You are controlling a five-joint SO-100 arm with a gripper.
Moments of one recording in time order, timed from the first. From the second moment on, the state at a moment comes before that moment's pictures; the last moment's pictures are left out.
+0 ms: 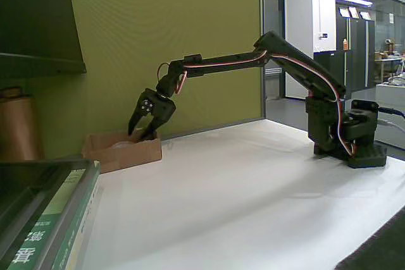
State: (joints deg) arm 31.7 37.1 40.4 53.8 -27.2
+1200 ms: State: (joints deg) arm 29.9 57.7 44.6 54.9 -19.4
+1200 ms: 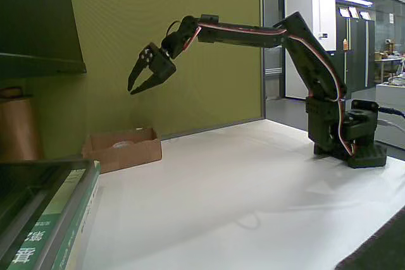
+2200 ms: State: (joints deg) arm 22.3 100.2 79.5 61.0 -15.5
